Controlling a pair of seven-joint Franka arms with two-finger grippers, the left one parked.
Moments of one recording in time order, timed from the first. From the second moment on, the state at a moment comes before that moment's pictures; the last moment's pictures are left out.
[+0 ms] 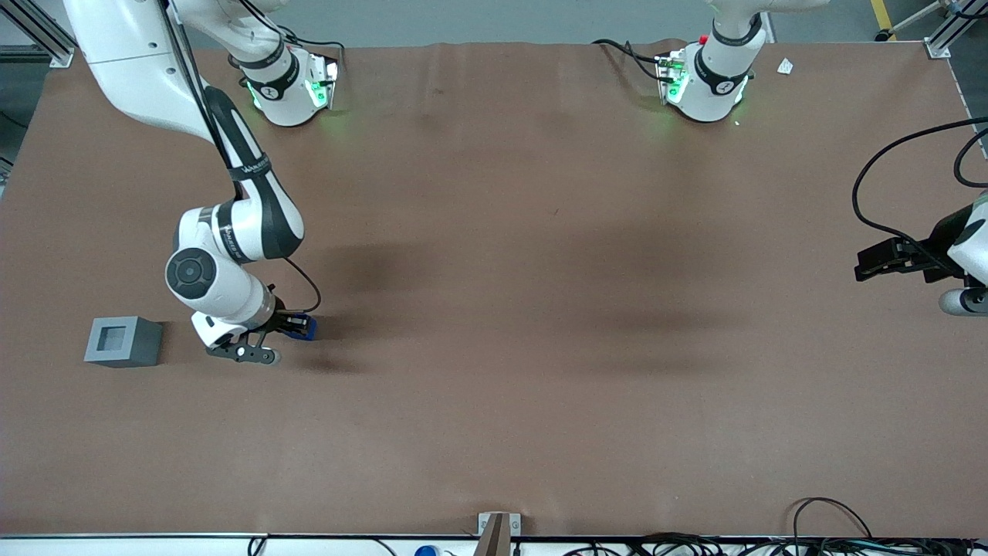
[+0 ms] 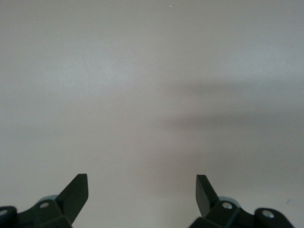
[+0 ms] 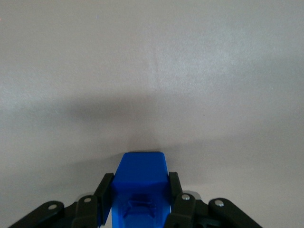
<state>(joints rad) 0.18 0.50 -0.01 -1.91 -0.02 2.39 0.33</state>
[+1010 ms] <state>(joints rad) -0.08 0.40 -0.02 -1.72 -0.02 2.15 -0.01</state>
